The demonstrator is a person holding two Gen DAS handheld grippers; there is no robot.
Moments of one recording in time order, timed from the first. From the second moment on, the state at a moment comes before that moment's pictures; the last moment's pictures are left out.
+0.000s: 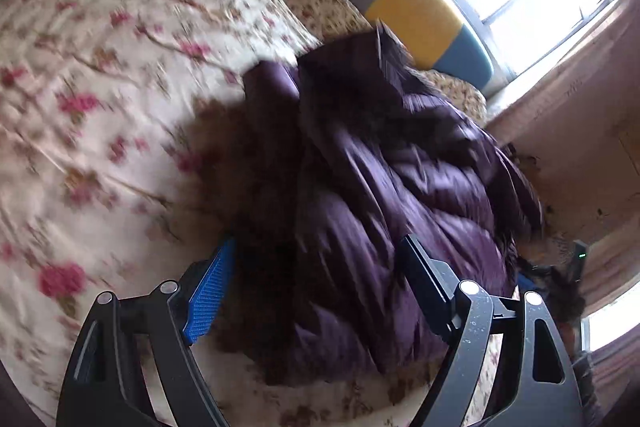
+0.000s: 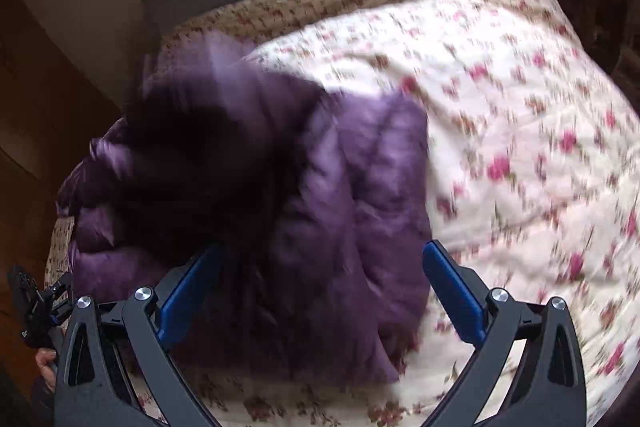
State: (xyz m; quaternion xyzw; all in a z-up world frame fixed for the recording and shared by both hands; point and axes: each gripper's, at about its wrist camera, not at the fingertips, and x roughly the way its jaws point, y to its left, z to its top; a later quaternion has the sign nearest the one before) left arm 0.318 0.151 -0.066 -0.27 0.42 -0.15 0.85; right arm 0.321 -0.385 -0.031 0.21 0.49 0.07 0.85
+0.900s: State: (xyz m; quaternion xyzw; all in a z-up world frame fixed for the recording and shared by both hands) left arm 0.156 0.148 -0.064 -0.21 0.44 -0.21 0.85; right arm 0.146 -0.313 0.012 0.05 0.52 0.14 0.84
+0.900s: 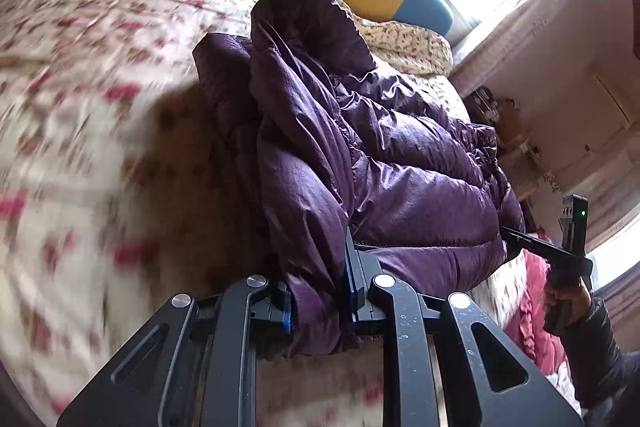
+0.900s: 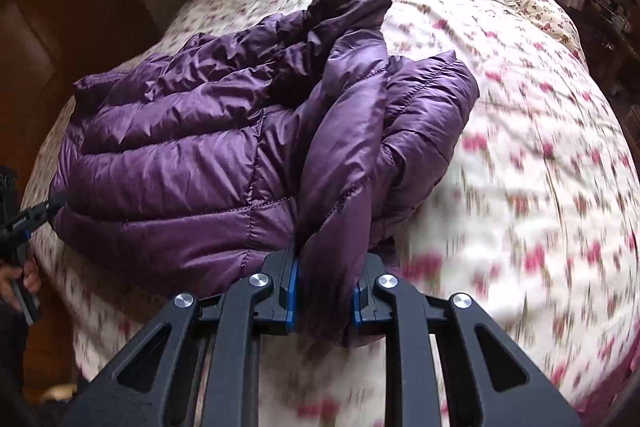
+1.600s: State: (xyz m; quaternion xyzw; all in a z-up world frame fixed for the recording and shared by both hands) left arm 0.111 0.183 -0.034 -0.25 0.40 -0.15 0.87; right arm 0.128 -0.329 0.072 0.09 0.46 0.09 0.88
